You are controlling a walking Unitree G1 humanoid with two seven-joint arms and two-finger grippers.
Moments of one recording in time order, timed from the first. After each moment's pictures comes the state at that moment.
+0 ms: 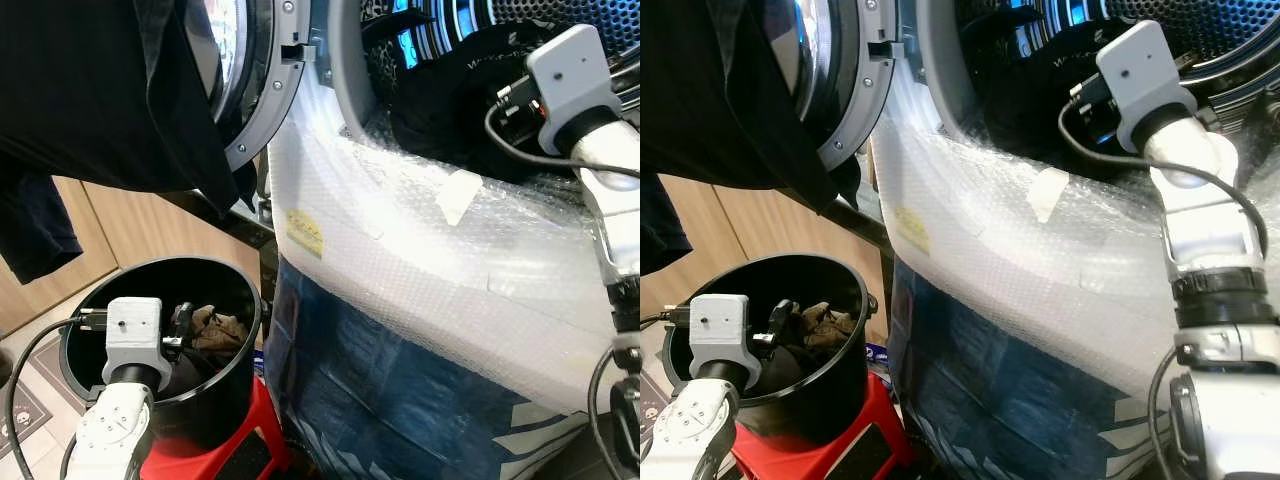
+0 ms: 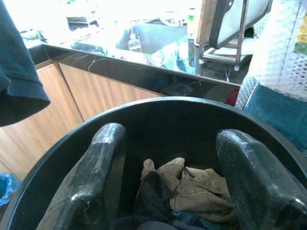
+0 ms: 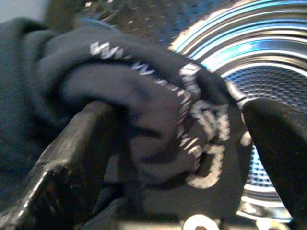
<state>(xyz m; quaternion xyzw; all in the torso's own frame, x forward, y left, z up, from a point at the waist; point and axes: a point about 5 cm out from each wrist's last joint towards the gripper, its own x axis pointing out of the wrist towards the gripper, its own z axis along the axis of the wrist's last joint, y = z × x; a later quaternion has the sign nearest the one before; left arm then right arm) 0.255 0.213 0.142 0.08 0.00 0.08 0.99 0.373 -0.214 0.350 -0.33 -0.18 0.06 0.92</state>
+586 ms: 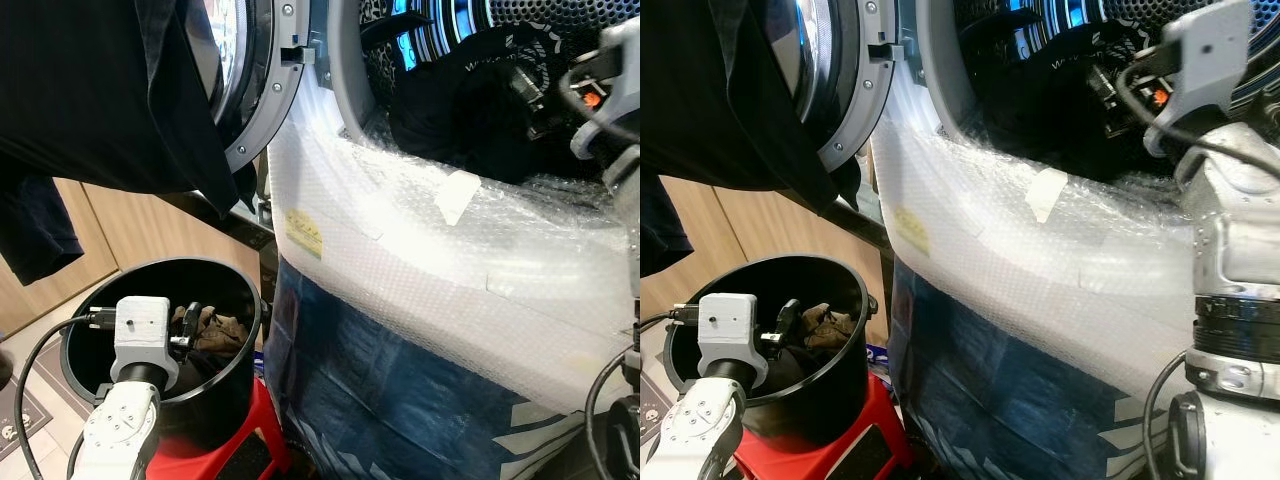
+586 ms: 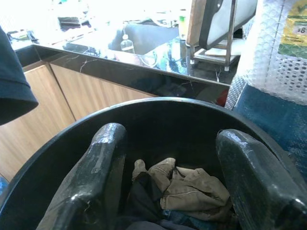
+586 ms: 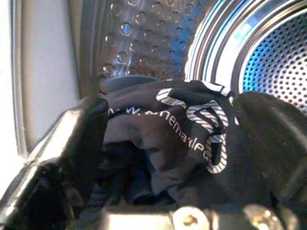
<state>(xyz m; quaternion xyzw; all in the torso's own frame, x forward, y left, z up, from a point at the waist) 0.256 0.206 0.140 0.08 0.00 0.07 1.00 0.346 -0.224 0.365 -0.05 -0.19 0.16 0.97</state>
